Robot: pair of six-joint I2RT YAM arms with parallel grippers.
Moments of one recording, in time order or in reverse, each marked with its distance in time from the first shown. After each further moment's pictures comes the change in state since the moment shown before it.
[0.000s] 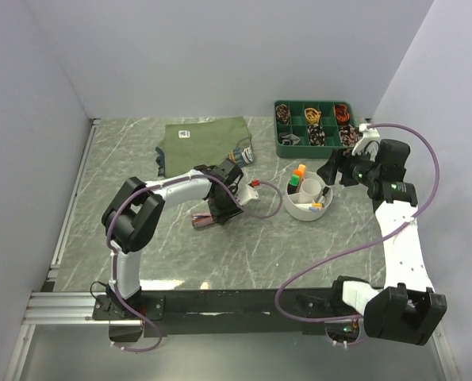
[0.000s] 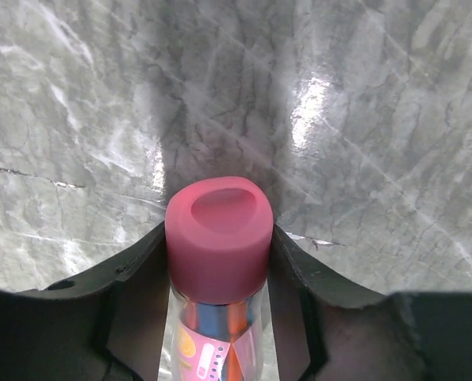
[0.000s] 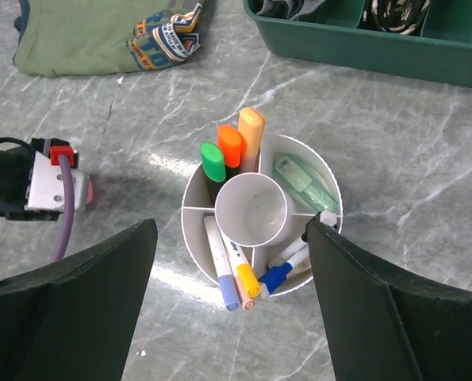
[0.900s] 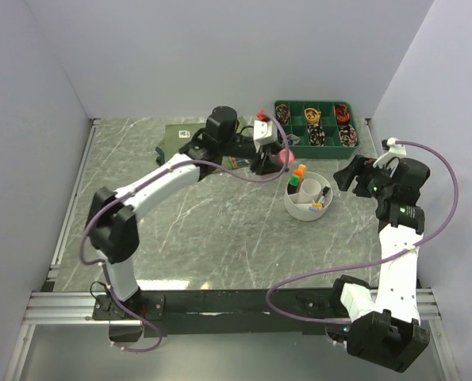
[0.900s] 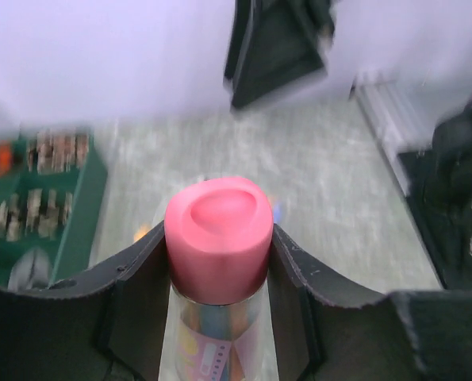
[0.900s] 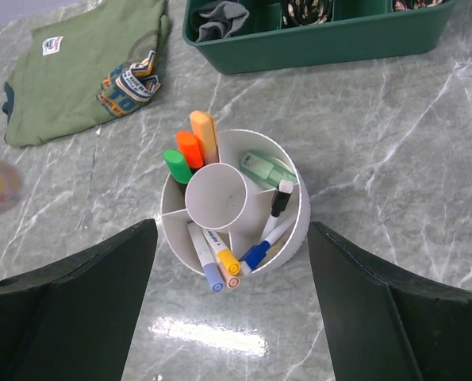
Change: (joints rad) left arm 0.006 -0.164 0.257 0.639 0.718 -0.272; right arm -0.170 -0.183 -0.128 0.046 0.017 0.147
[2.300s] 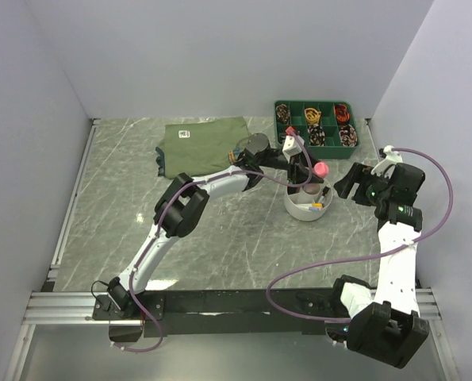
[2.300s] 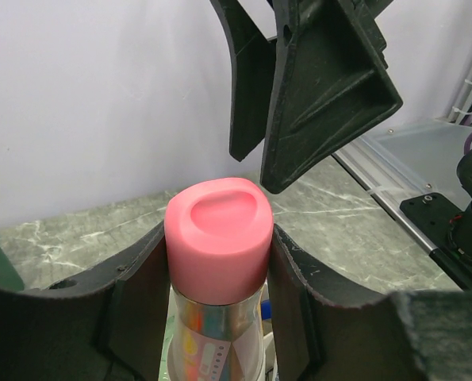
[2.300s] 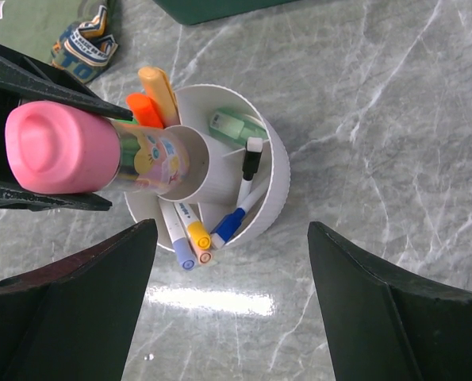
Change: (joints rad) left arm -0.092 0.665 0.338 0.906 0.166 -0.527; right arm -0.021 0.026 -0.050 -0.059 0.049 -0.023
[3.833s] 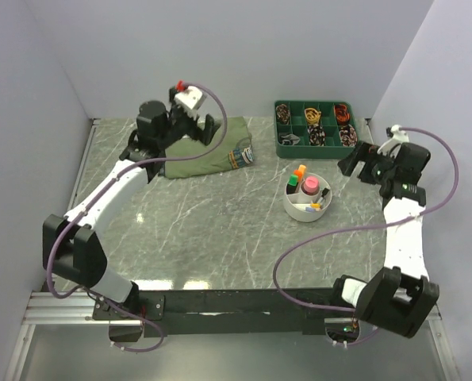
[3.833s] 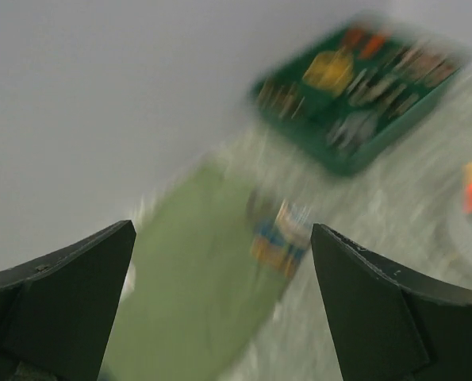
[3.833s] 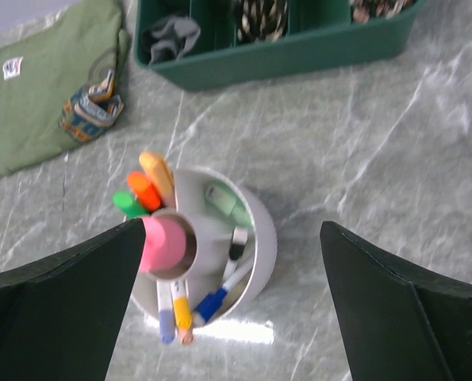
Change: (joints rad) left arm 0.414 -0.946 -0.582 -0.687 -0.673 0.429; right arm -0.005 0.192 0.107 0.159 -0.019 0.033
